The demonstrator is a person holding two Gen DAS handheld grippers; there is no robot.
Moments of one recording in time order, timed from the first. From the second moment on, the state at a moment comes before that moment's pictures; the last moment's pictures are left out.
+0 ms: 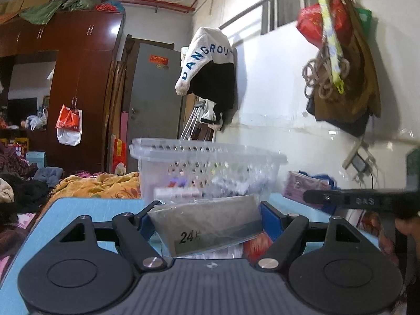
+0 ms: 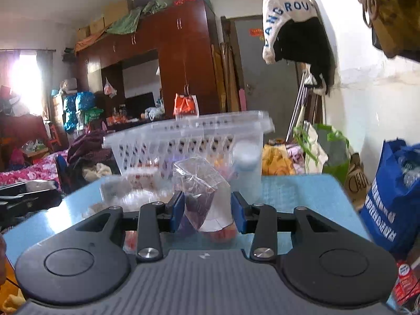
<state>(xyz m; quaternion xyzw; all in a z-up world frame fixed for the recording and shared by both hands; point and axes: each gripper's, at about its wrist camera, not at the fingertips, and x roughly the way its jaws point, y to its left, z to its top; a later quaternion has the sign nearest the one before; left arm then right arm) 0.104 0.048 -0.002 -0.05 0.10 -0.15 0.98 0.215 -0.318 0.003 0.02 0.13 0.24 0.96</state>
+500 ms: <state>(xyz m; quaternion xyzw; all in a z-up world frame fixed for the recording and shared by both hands) 0.268 0.032 0.088 -0.05 0.18 -0.09 0.98 0.308 -0.253 0.077 -0.04 0.13 0.22 0.97</state>
